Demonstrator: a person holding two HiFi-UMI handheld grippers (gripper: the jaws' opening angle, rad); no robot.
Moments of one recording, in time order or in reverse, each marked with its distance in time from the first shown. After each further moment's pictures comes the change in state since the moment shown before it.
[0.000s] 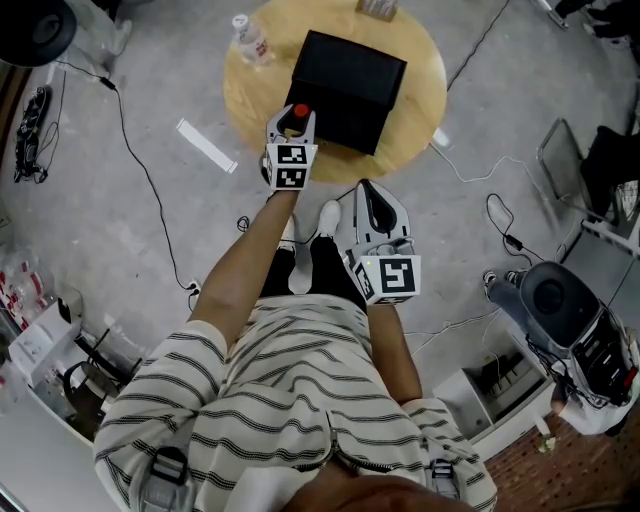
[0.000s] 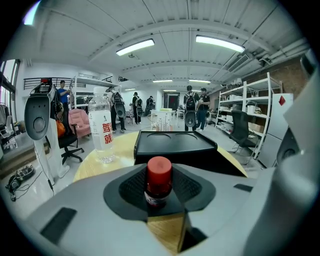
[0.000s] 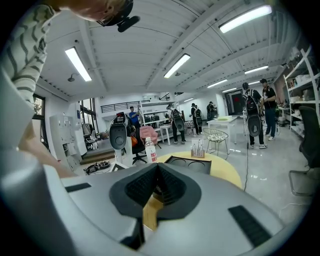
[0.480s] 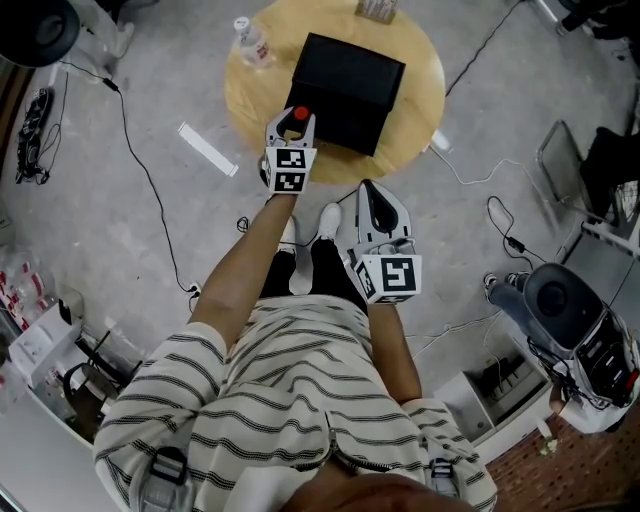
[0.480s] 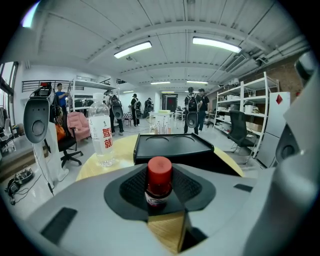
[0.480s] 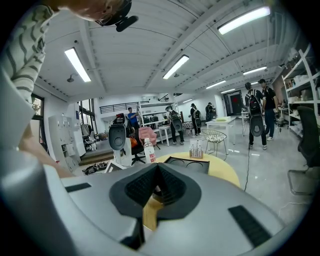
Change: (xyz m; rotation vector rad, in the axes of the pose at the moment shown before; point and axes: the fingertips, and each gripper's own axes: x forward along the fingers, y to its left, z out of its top) left arm -0.009 -0.003 0.003 0.031 -0.023 -0.010; right arm -0.006 -0.004 -0.003 0.006 -0.011 -0.013
